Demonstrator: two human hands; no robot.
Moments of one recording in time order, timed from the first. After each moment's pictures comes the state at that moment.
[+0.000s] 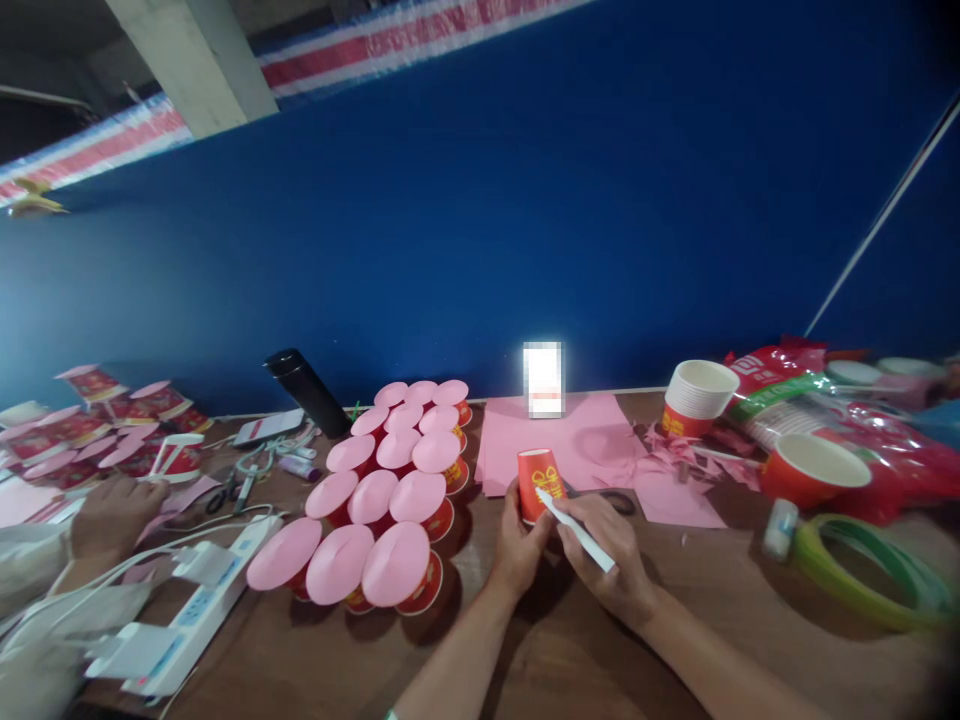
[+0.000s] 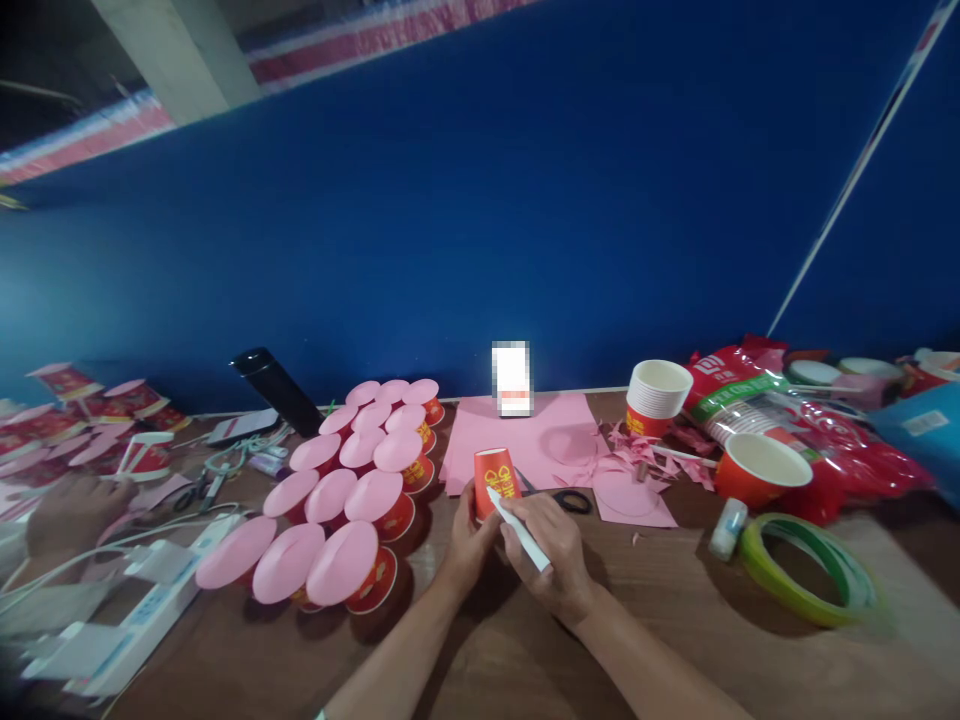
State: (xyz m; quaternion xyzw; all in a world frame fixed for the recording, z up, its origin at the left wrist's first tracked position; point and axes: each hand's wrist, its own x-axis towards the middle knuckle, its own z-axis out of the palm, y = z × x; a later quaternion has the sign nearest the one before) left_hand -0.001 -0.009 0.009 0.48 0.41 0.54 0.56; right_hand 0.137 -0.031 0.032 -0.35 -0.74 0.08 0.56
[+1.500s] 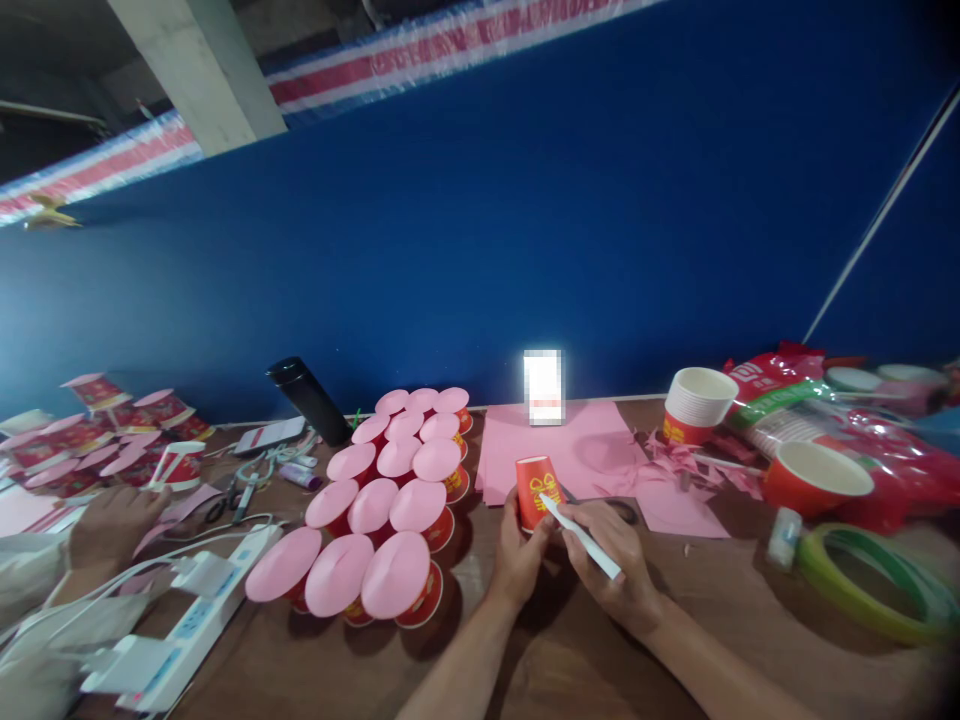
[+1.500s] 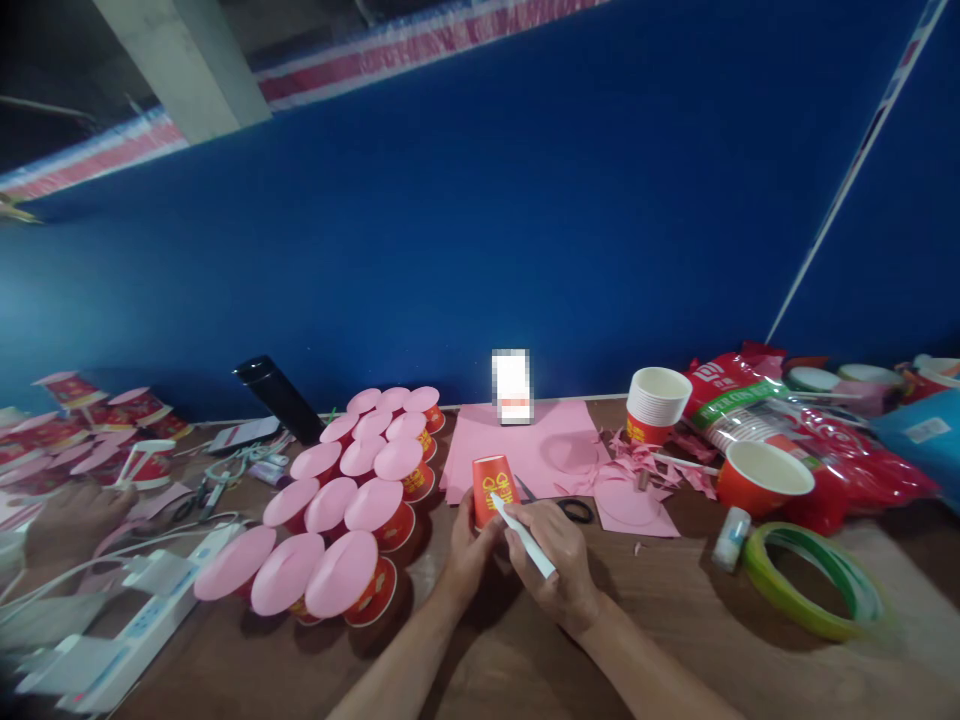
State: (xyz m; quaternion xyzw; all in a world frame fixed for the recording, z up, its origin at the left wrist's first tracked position) left_hand -0.002 -0.011 0.010 0.46 0.43 0.53 0.56; right_hand 0.141 -0.028 0.030 -0.37 -0.73 0.07 0.57
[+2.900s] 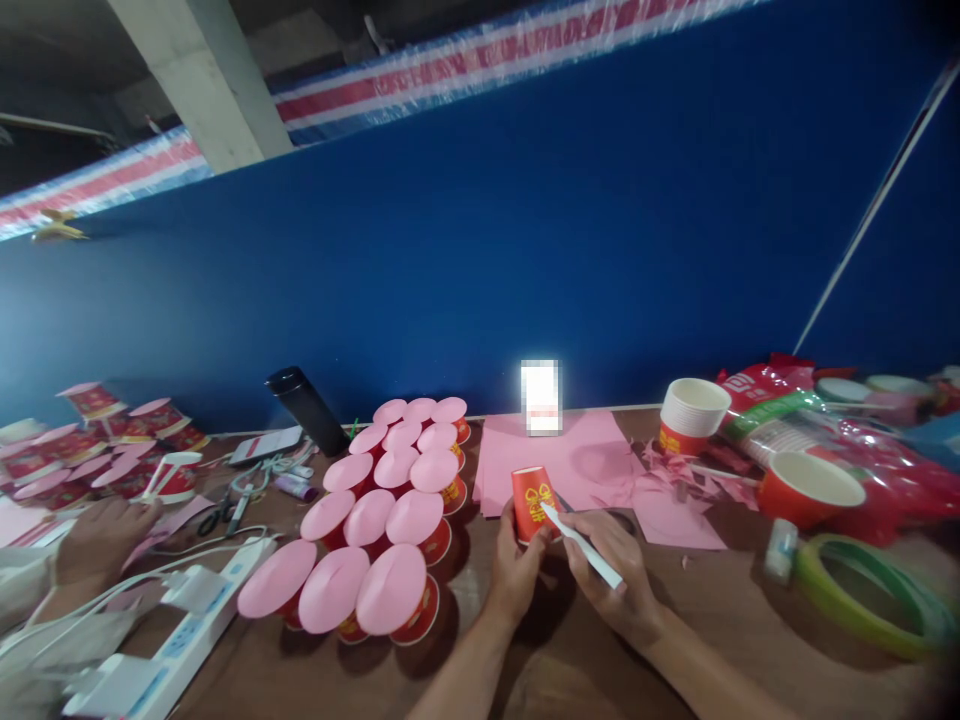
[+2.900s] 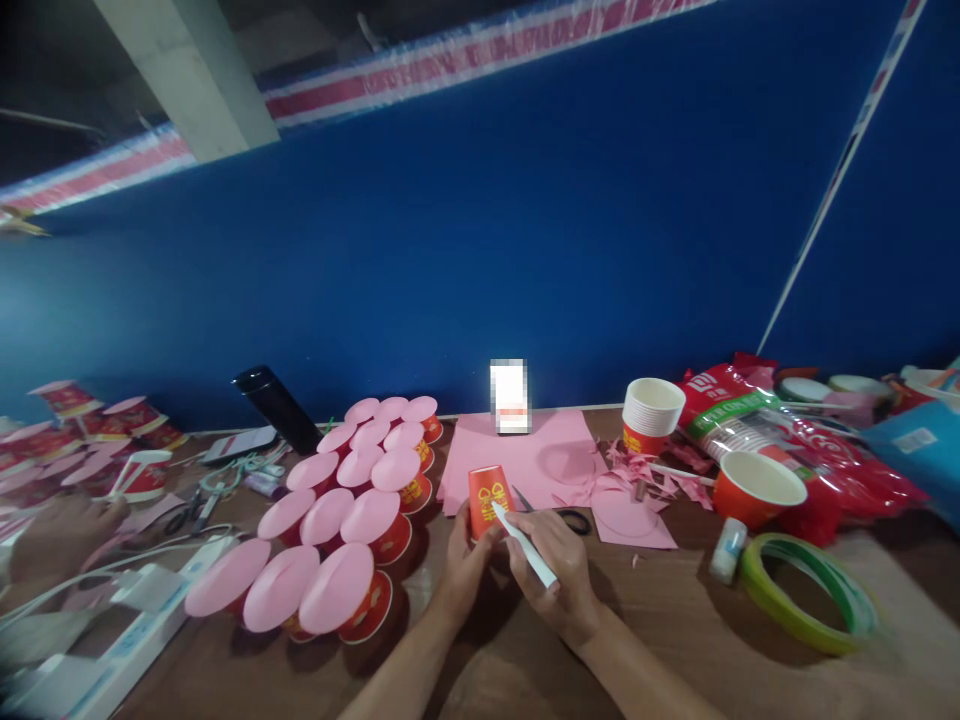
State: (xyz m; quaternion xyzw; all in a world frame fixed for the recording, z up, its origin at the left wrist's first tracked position) left_hand 0.000 -0.010 0.016 0.46 0.42 0.55 0.56; right_hand 0.144 -0.027 0.029 -0.38 -0.73 0.07 0.56
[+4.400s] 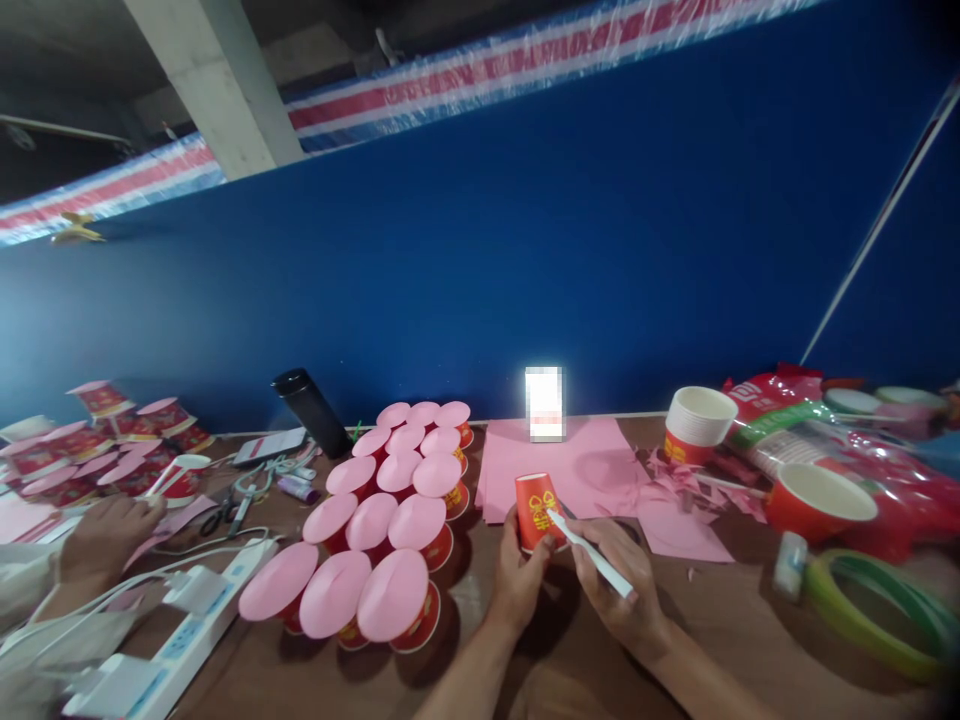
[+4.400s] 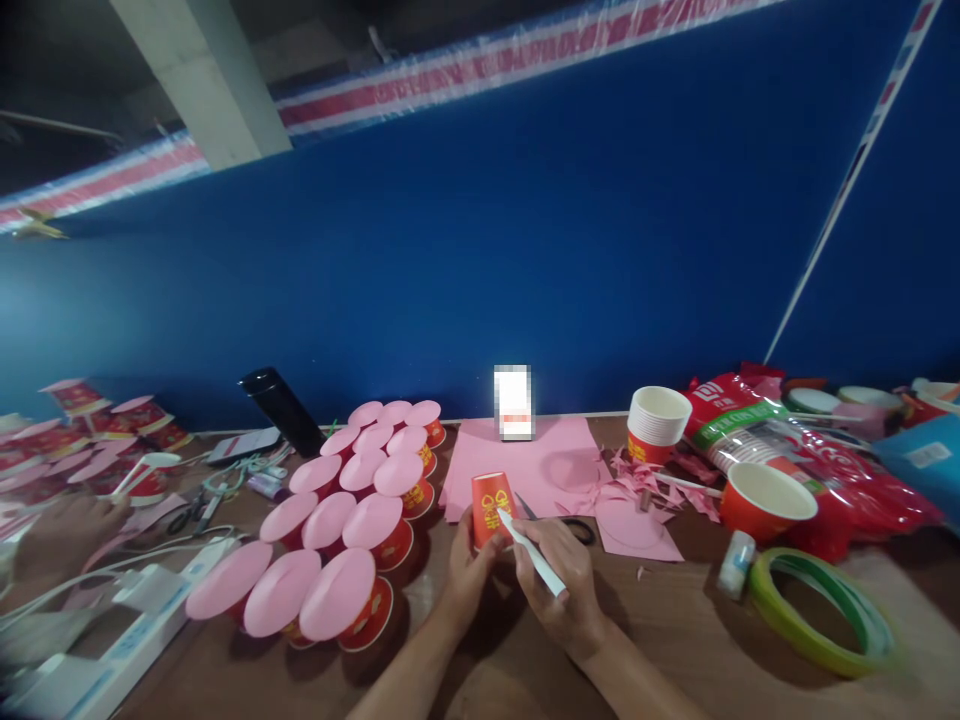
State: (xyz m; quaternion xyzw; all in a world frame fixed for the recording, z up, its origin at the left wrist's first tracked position) left_hand 0.000 -0.013 0.017 0.45 0.41 0.55 0.57; right_hand 0.144 -0.027 0.031 -0.38 -0.72 0.06 0.58
